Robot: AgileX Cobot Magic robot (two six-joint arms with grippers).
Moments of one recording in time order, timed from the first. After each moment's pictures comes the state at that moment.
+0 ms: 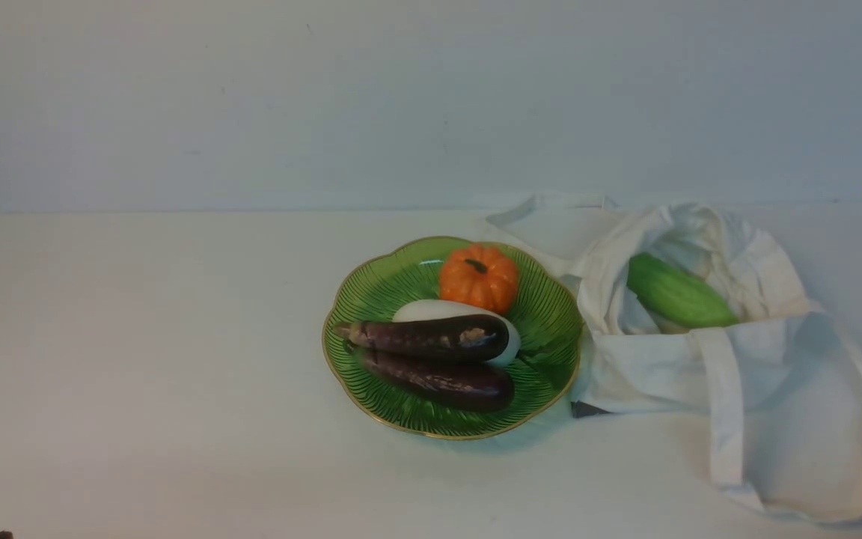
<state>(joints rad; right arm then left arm) 0.03 -0.01 0.03 0.72 0.33 0.36 -0.03 -0.01 0.03 -0.05 0.37 0.11</state>
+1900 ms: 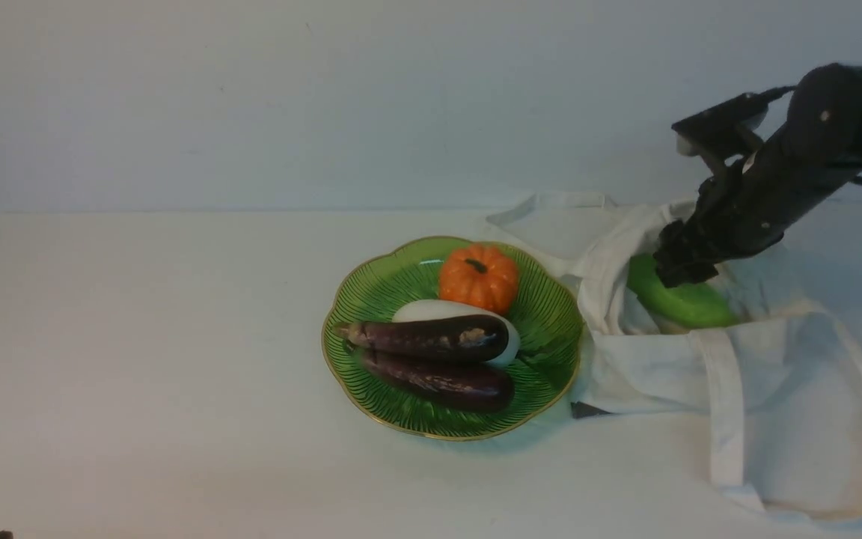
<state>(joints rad) 0.15 1.99 -1.49 0.12 0.83 -0.42 -0.03 -0.01 0.03 -0.05 0.37 0.11</state>
